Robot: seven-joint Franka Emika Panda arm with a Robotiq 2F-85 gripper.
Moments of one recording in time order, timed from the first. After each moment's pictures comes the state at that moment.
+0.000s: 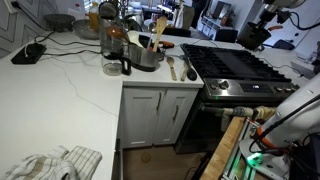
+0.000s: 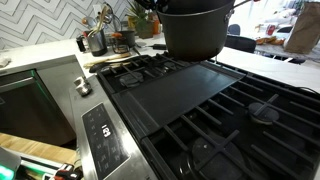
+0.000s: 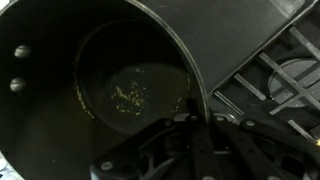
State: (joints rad) arm -0.40 -0.04 -0.60 -1.80 -0.01 2.08 -0.96
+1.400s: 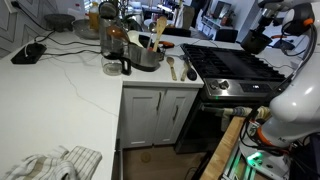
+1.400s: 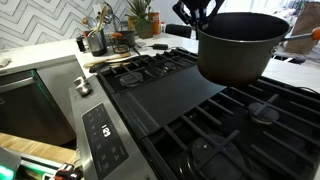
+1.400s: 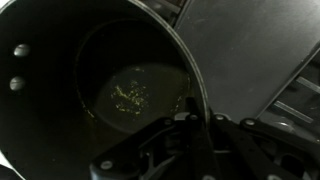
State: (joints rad) arm -0.72 0.41 -0.49 -1.31 0.19 1.85 -0.96
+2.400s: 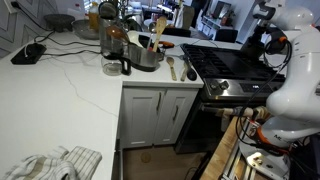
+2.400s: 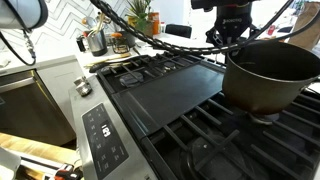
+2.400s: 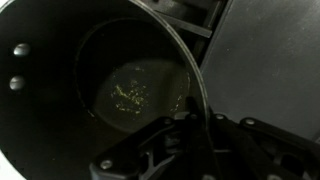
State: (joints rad) arm -1.00 0.84 -0.31 -0.75 0.21 1.70 -0.81
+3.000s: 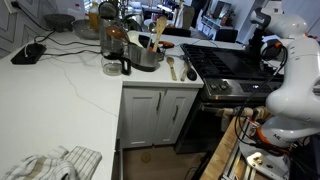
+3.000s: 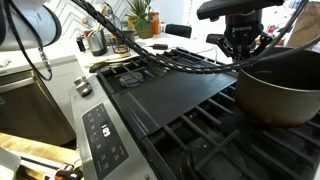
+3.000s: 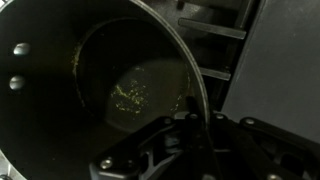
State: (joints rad) arm -1.06 0.97 -0.23 -0.55 0.06 1.68 -0.65
